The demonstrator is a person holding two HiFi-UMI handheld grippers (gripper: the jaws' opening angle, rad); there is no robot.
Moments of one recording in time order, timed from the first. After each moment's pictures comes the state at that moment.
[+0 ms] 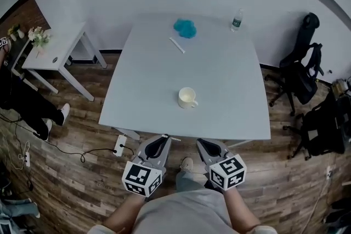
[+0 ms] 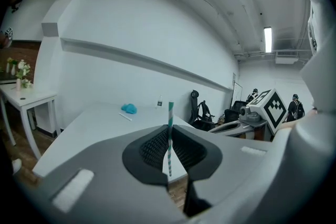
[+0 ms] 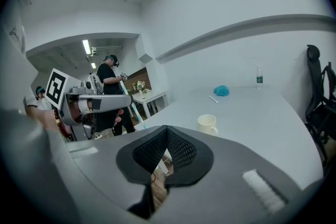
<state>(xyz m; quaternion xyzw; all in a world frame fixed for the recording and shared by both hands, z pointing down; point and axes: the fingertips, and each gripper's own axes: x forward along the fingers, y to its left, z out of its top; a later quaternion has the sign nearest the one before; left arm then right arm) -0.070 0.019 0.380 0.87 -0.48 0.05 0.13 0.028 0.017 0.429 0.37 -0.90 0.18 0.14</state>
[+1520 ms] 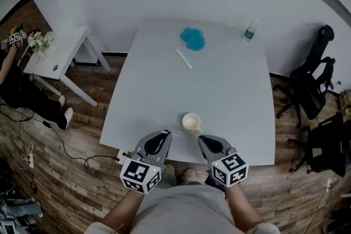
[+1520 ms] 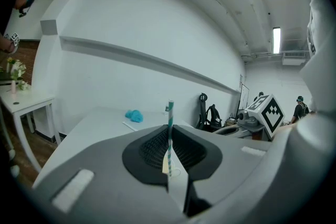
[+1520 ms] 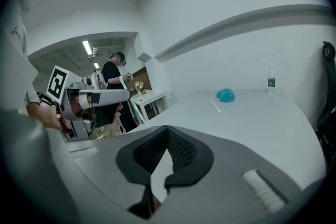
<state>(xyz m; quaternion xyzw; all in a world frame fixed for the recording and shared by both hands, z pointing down) -0.093 -0.121 0.358 0.86 -0.50 0.04 0.13 0.009 -0.126 0.419 0.34 -0.91 0.19 0.15</state>
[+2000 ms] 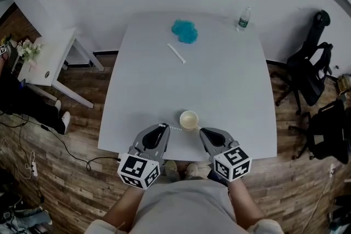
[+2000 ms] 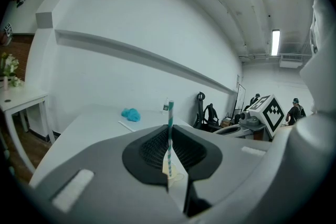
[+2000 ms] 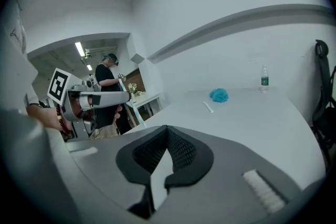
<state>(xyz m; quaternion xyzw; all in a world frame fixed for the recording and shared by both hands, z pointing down) -0.091 -0.157 0.365 0.87 -0.48 0.05 0.14 0.019 -0.156 0.421 0.37 -0.90 0.20 0.14</state>
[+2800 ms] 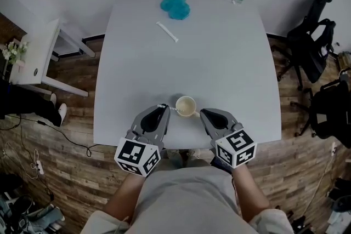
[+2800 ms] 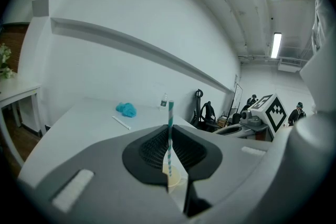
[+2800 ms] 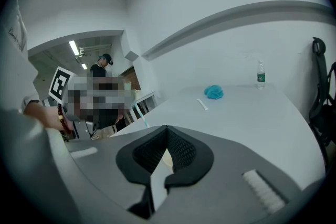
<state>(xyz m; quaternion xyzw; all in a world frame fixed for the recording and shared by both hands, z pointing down) -0.076 -0.203 0.386 0.87 -0.45 0.06 0.17 0.027 -0.189 0.437 0.38 -0.89 0.21 0.16</state>
